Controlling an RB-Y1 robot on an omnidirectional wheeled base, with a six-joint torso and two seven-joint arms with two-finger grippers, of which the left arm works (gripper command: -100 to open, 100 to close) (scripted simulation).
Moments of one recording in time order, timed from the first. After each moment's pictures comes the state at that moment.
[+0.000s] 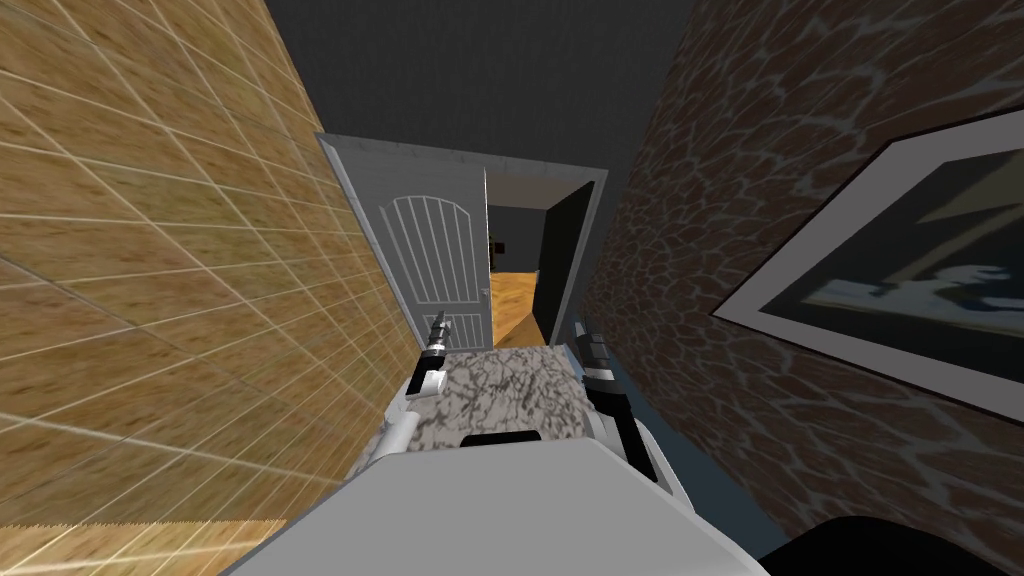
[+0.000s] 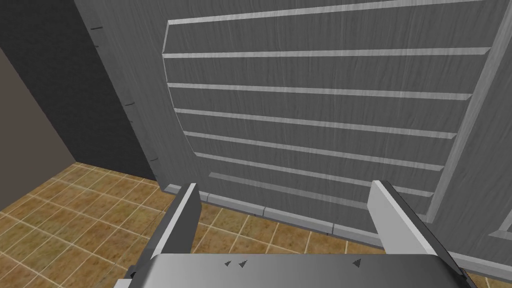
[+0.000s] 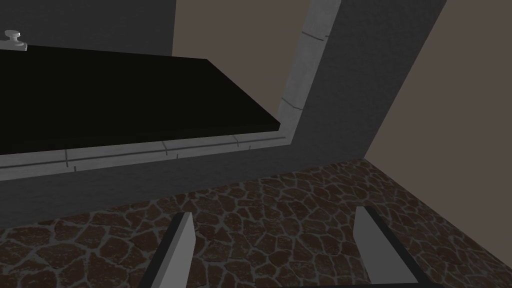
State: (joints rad) arm -0.04 0.07 0.12 -1.43 0.07 -0.46 -0.04
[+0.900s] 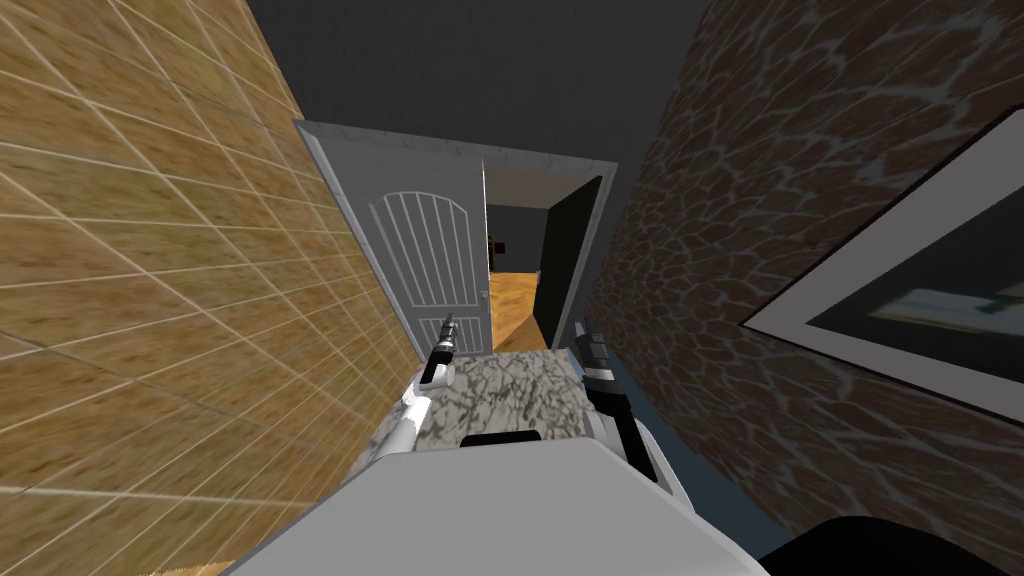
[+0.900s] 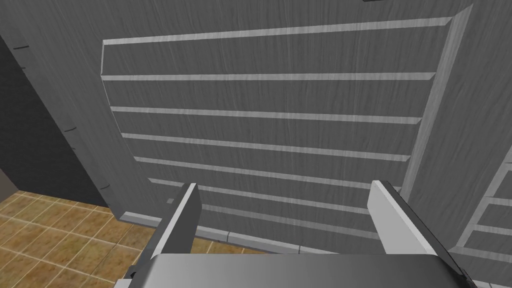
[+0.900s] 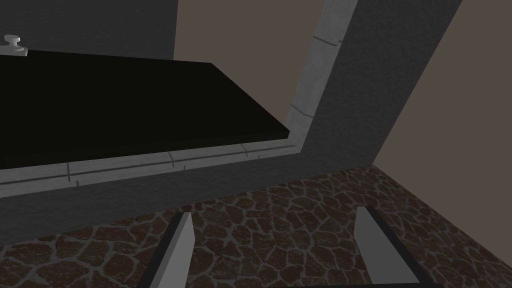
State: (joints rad) arm -0.18 0.06 0.14 -1.19 0.08 -0.47 -0.07
